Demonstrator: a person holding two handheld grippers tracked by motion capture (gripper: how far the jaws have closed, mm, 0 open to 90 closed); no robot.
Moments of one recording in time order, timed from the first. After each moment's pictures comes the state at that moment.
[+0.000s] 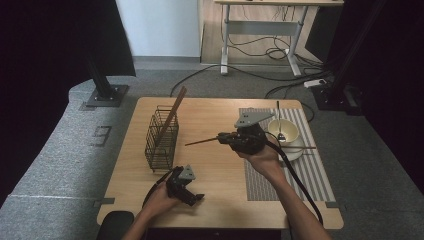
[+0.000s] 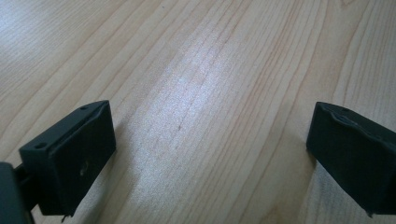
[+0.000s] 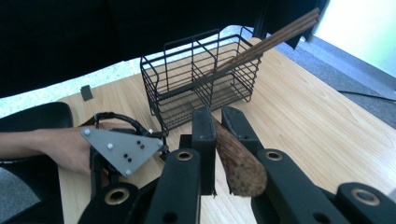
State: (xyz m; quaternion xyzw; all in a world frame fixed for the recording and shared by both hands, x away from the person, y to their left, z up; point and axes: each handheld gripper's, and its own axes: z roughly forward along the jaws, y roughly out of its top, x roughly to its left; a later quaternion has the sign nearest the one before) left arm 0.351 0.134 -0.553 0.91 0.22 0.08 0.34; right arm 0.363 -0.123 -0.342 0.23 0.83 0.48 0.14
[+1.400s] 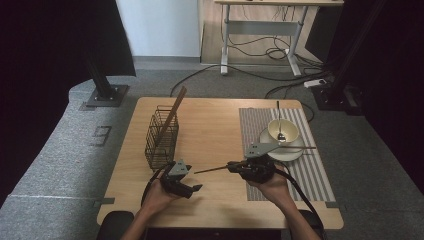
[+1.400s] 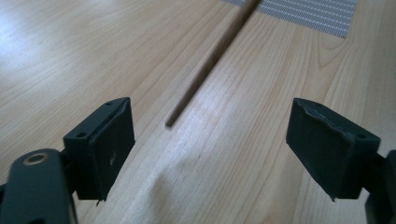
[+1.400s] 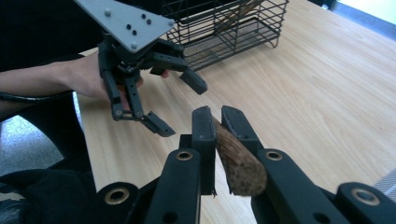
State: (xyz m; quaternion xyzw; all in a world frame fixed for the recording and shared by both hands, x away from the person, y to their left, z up) left arm 0.346 0.148 -0.522 0.88 0.22 0.12 0.41; right arm 0.324 -0.148 -0.409 0.24 0.85 0.47 0.09
